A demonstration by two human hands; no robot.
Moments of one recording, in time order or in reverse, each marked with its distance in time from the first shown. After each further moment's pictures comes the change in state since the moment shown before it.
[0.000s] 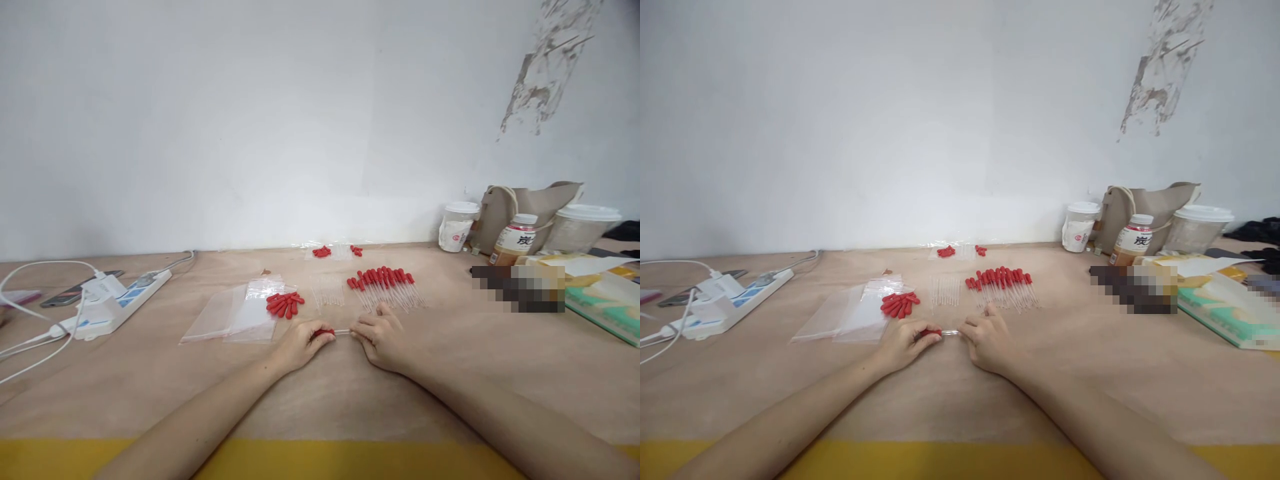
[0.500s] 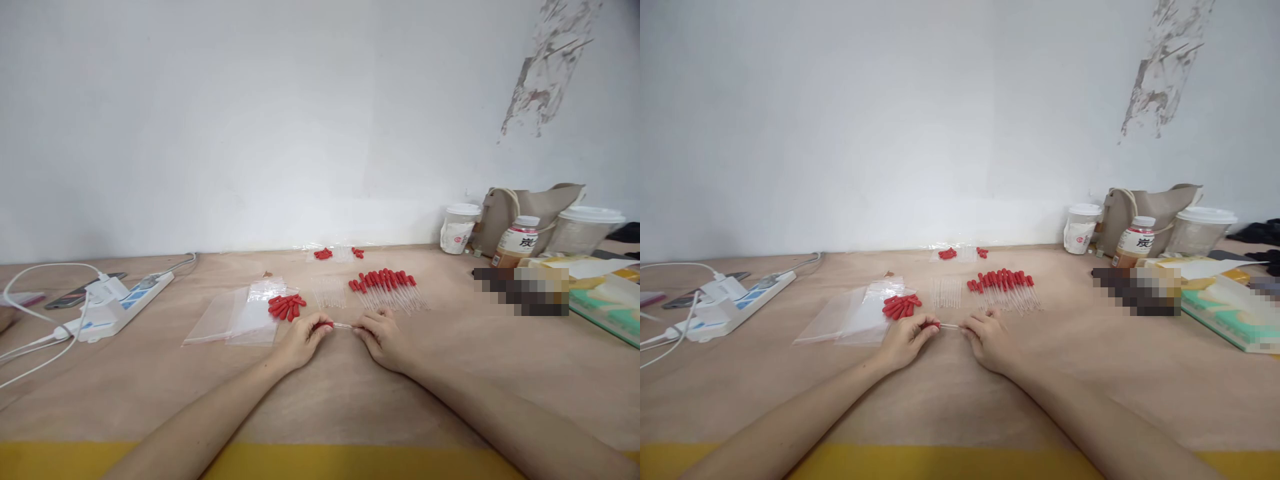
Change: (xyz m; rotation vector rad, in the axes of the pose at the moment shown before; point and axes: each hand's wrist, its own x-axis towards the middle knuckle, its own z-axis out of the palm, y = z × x) left_hand 0.005 0.005 -0.005 -0.108 0.069 -0.112; right_hand 0.002 0.000 0.002 0.246 0.047 0.115
